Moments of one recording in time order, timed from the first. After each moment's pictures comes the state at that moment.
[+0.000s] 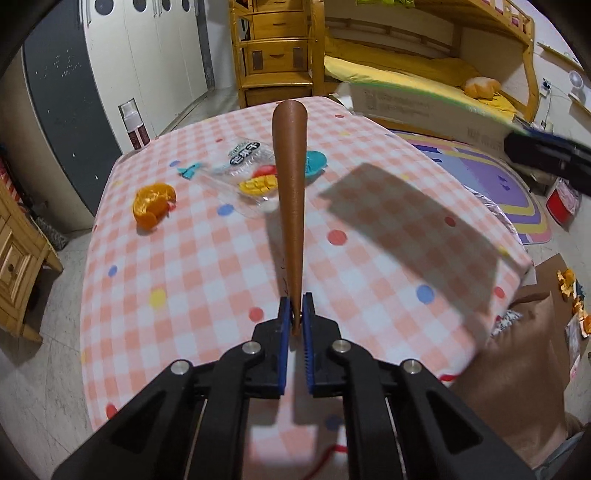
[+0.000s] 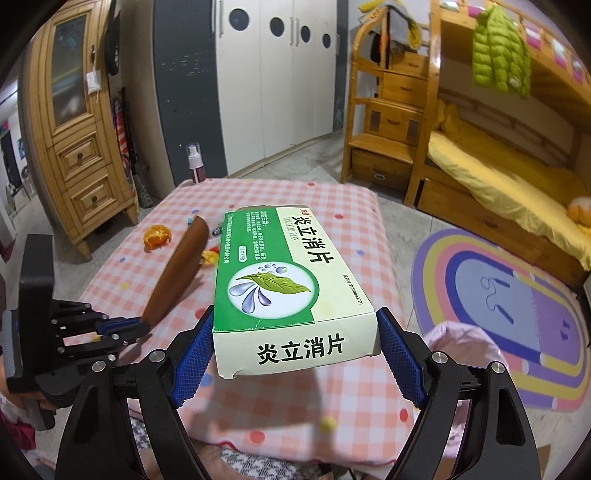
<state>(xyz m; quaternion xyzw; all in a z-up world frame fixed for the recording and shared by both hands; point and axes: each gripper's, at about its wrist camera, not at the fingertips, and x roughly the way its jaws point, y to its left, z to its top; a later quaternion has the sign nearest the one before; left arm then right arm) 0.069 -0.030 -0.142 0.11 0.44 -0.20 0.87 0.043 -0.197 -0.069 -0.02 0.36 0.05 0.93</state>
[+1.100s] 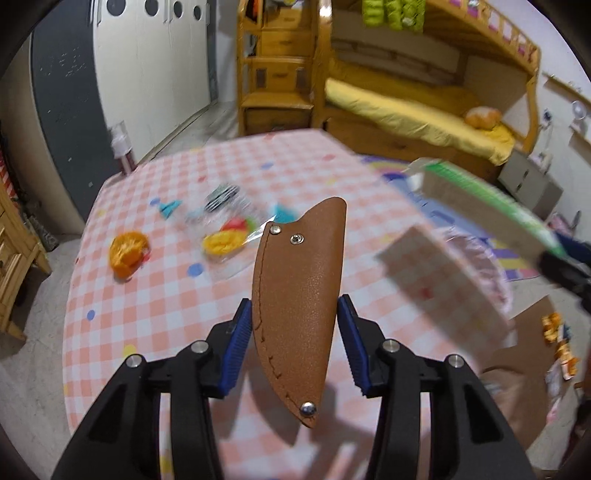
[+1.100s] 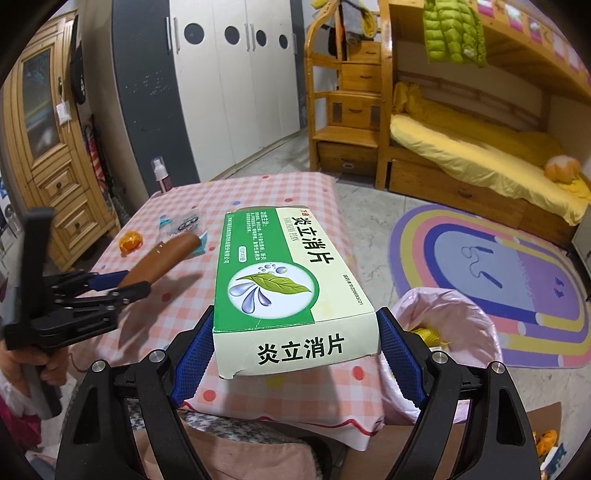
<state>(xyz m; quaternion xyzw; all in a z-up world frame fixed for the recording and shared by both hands) 0.089 -0.066 -0.112 0.07 0.41 -0.21 0.89 0.004 -0.250 -0.078 0.04 0.36 0.00 0.93</state>
